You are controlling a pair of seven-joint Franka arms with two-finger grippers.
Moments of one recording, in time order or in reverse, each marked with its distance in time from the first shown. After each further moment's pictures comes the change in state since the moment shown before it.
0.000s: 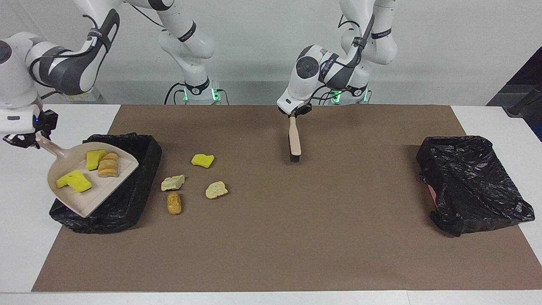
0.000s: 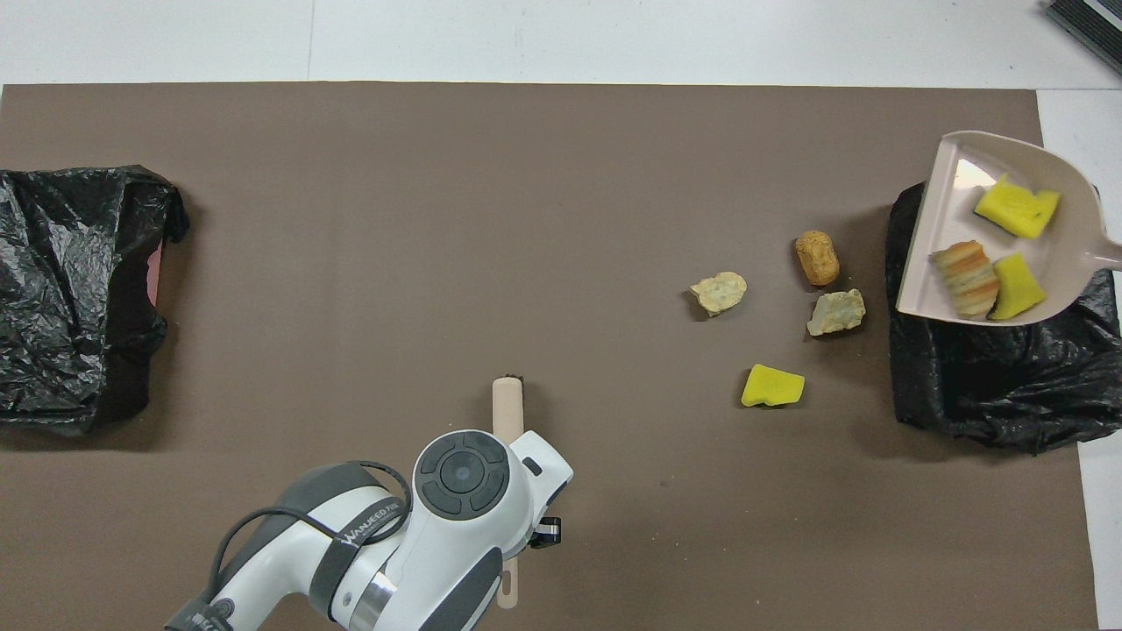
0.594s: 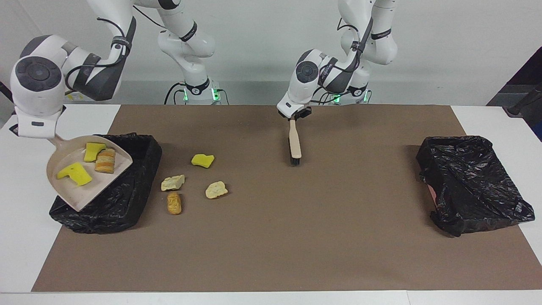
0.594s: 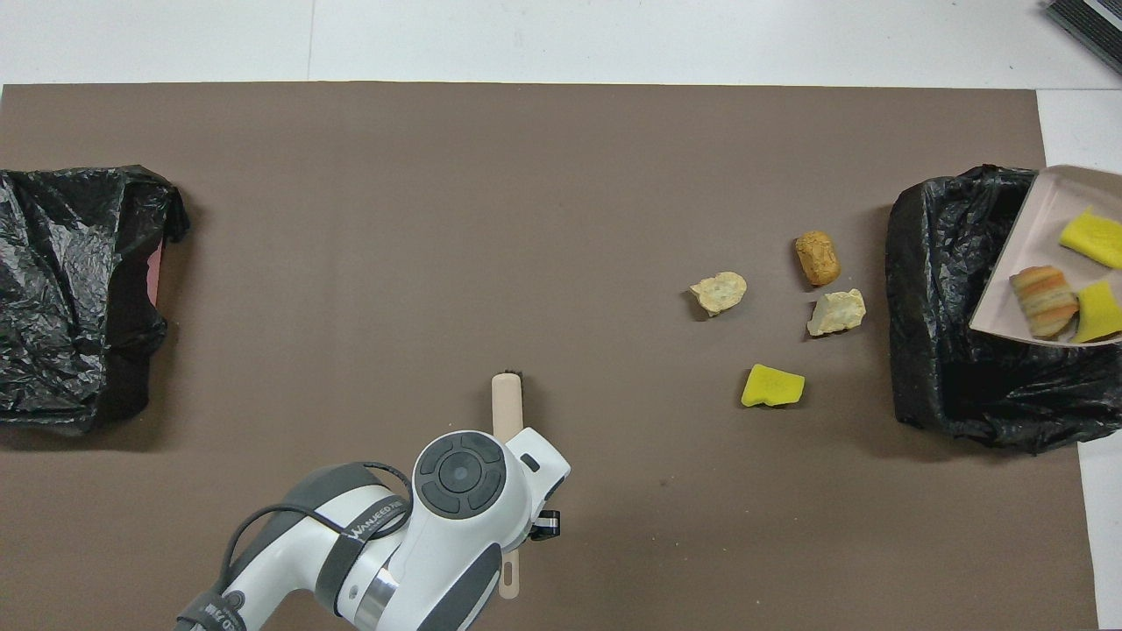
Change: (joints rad) left arm 0.000 0.025 0.001 -0.007 0.000 0.038 0.000; right arm 0.161 -0.008 0.009 0.003 -0.309 -0.193 0.191
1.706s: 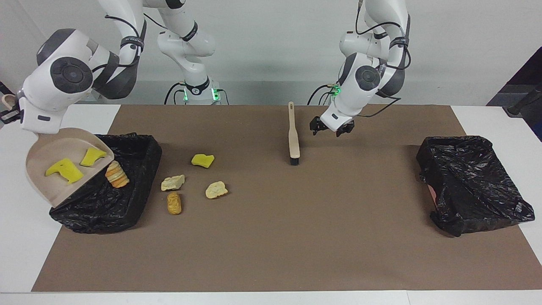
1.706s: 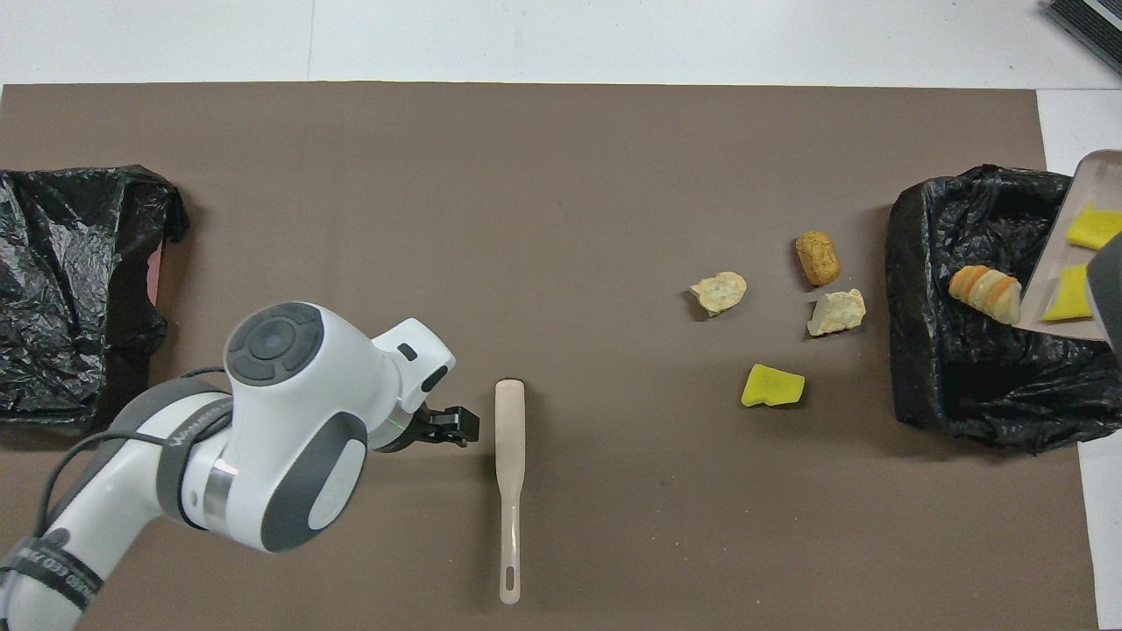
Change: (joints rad) left arm 0.356 -0.034 0.028 0.136 0.095 -0.095 0.328; right arm 0.072 0.000 0.003 0.054 -0.238 -0.074 0.045
